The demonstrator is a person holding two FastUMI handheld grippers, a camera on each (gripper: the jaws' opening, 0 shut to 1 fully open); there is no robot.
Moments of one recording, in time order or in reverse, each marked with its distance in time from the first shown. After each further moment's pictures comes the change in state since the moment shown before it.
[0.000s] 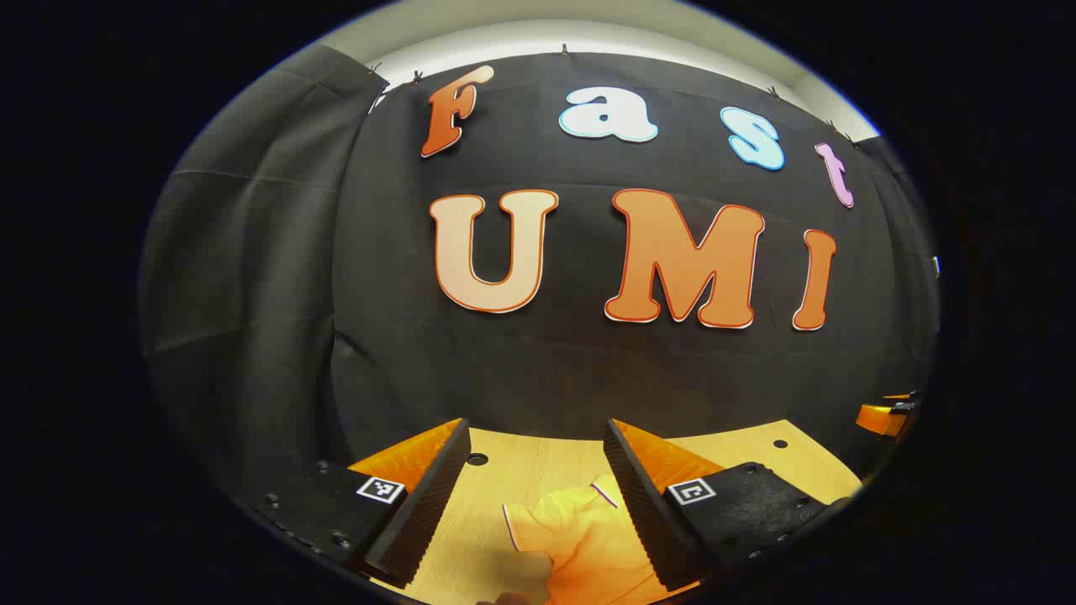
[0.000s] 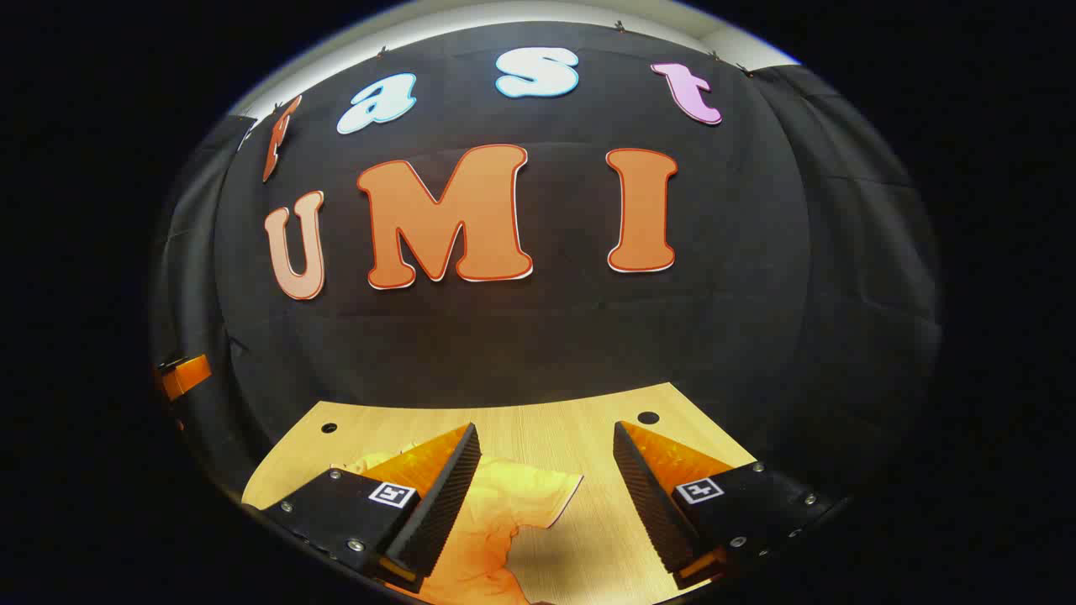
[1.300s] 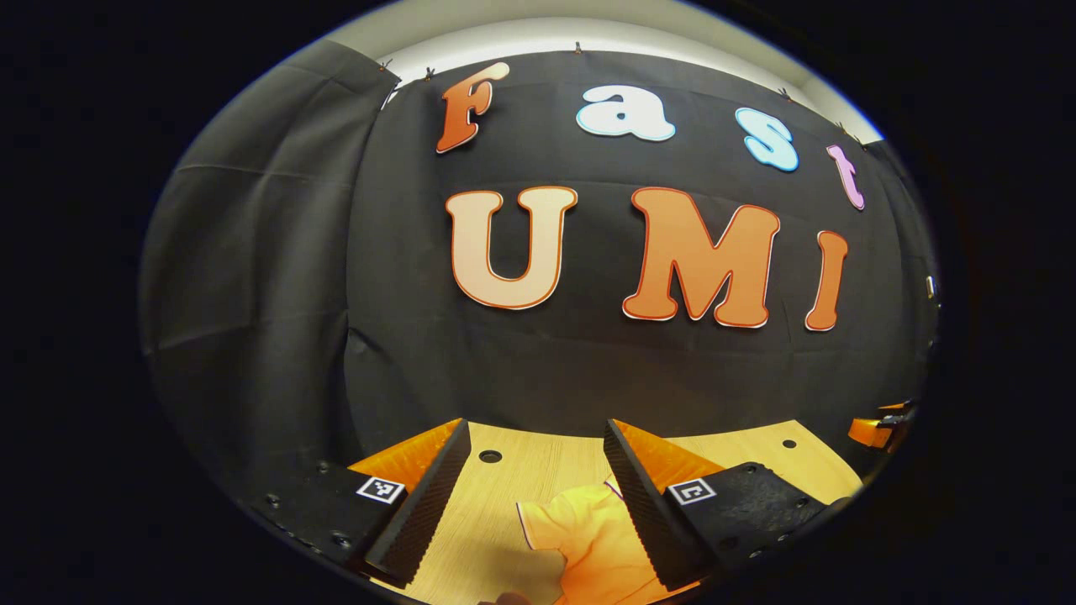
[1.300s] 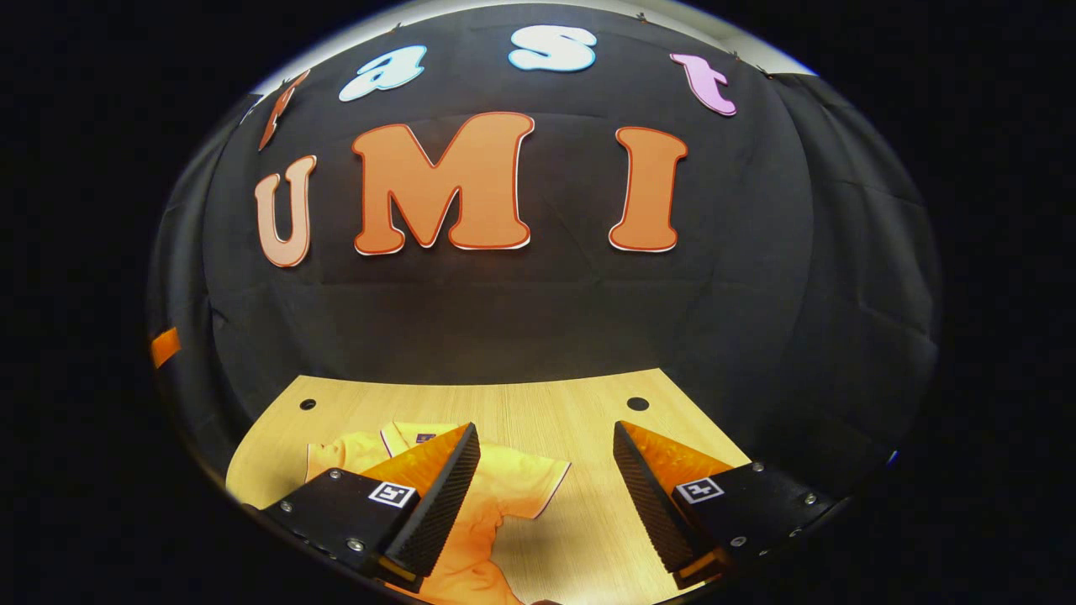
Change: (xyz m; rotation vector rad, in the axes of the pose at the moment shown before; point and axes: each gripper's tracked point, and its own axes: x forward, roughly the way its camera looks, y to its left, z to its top) left arm 0.001 0.023 -0.003 -0.017 0.013 0.029; right arm 0.023 0.011 -0.019 -0.059 0.086 -0.023
